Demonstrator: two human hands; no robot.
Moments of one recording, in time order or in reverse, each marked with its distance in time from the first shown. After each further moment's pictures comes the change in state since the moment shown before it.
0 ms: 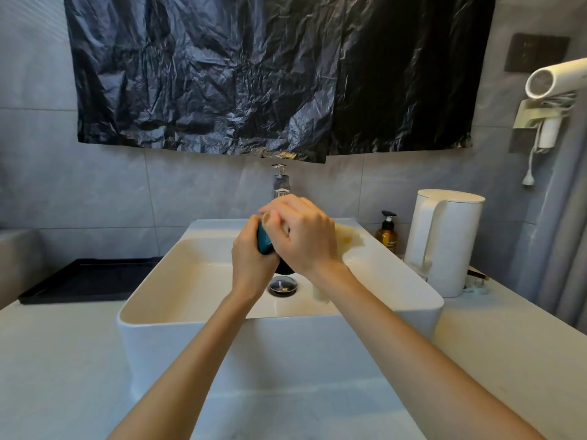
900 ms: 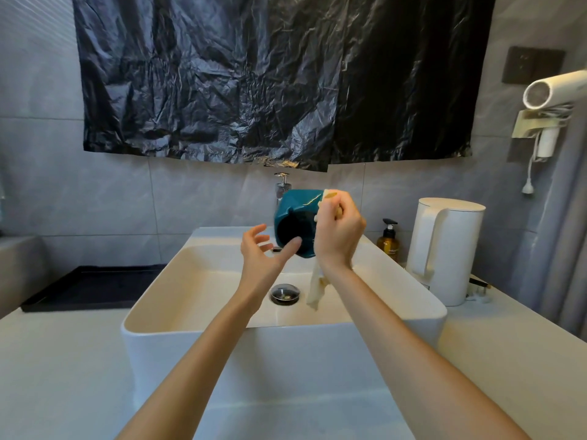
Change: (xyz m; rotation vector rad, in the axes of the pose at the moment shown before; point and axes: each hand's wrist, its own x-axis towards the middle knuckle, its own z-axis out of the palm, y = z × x) left_hand 0.003 0.008 0.004 -0.264 -0.156 -0.409; right_hand 0.011 0.022 0.000 0.353 0.428 0.493
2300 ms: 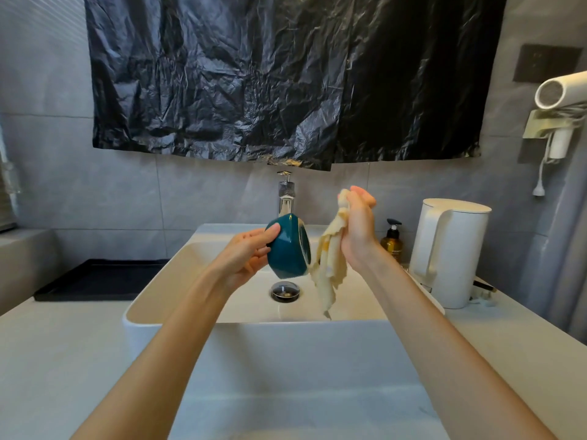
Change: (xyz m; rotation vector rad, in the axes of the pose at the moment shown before) left_hand 0.001 0.037 -0.029 -0.358 -0.310 -0.315; right_hand 0.034 -0.016 -0.032 0.432 -0.333 0.678
